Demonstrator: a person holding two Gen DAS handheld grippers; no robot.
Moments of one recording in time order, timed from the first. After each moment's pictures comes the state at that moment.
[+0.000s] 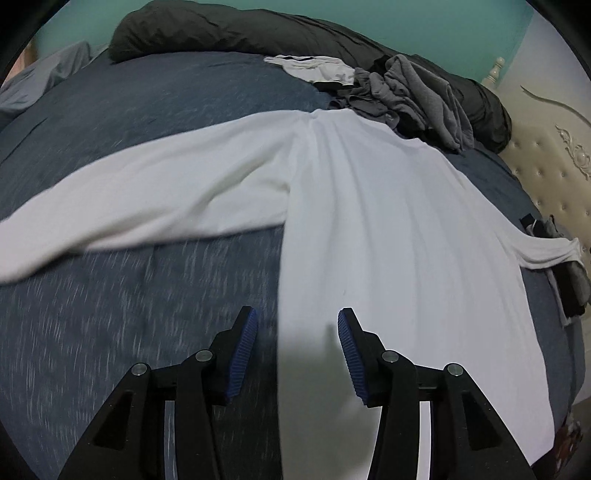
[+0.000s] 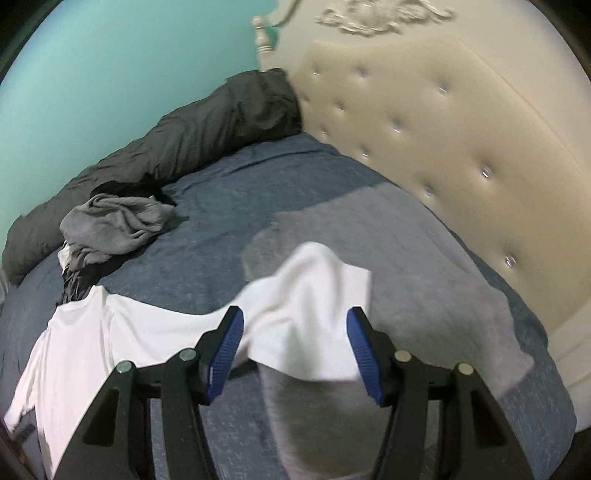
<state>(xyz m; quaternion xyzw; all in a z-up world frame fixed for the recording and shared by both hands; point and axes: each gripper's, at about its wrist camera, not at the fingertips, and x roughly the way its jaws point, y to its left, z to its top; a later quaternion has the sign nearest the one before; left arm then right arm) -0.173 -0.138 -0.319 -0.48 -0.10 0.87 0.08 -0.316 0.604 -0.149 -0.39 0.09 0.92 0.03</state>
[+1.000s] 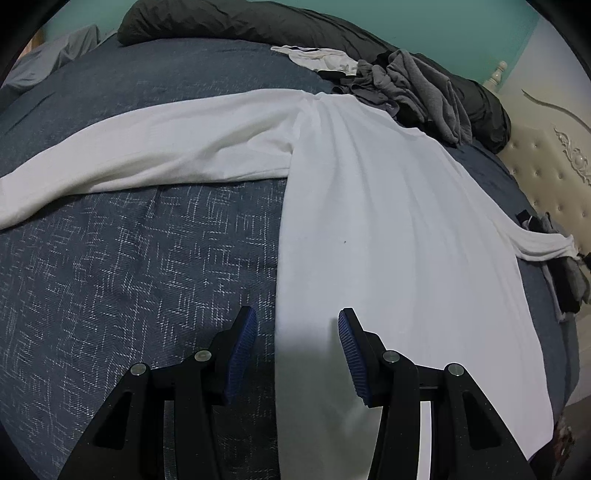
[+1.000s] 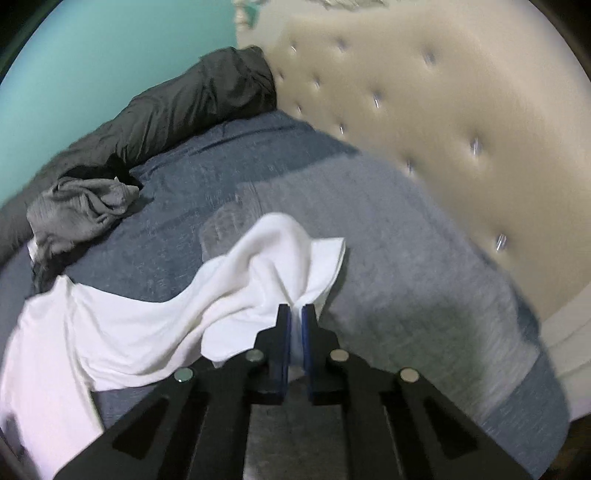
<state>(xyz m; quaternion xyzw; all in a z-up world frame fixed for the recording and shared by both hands) -0.149 -0.140 -0.335 -0.48 -0.12 0.86 0.08 -0.331 0.602 -0.174 -0.41 0.05 0.91 0.08</state>
